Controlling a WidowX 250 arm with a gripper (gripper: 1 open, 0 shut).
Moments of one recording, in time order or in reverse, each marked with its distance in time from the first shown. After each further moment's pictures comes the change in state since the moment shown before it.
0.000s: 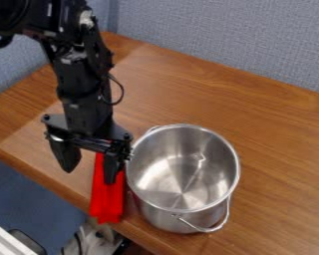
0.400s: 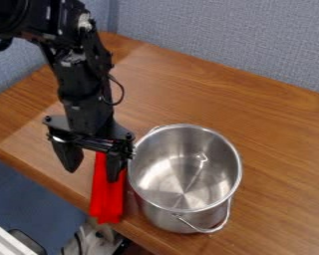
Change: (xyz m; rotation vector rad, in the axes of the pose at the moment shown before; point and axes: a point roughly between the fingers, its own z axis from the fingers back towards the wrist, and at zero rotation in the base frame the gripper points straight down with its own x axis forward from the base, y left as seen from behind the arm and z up) arm 0.003 -0.002 -0.002 -0.014 -0.022 0.021
